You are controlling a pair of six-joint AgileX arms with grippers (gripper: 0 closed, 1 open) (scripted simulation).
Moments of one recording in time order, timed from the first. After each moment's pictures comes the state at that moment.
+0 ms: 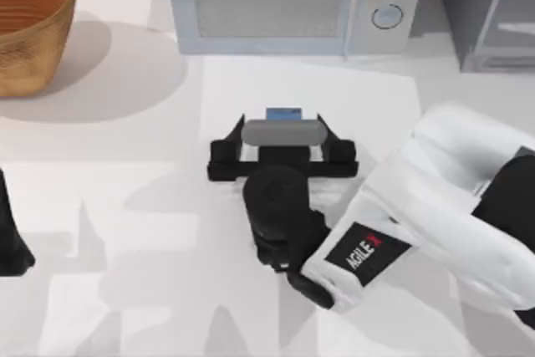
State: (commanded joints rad) left arm 0.00 0.00 0.00 0.00 0.00 0.00; right arm 0.84 2.52 1.18 1.18 0.88 0.13
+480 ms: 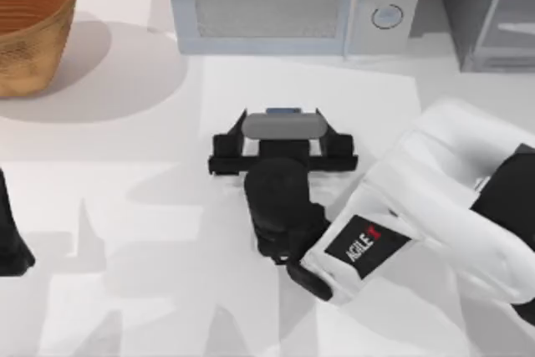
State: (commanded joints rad) left arm 0.00 0.00 0.00 0.00 0.00 0.00; right arm 0.83 2.53 1.21 1.16 0.86 0.13
